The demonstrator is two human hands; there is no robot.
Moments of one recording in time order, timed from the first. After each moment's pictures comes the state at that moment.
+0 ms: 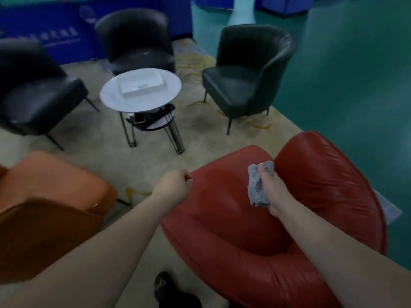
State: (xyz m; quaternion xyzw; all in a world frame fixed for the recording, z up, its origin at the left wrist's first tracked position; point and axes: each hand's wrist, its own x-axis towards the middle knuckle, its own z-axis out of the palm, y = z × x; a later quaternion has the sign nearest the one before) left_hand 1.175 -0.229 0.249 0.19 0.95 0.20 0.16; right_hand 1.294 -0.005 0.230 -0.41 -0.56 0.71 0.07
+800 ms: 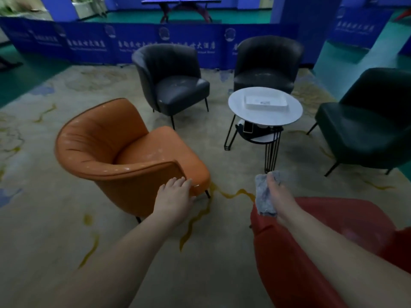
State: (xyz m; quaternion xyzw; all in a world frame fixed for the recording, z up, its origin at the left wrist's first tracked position) left_hand 1.213 -0.601 0.256 -0.01 1.00 0.06 0.04; right_hand 1.185 -0.329 0.257 -0.24 -0.72 0.64 -0.09
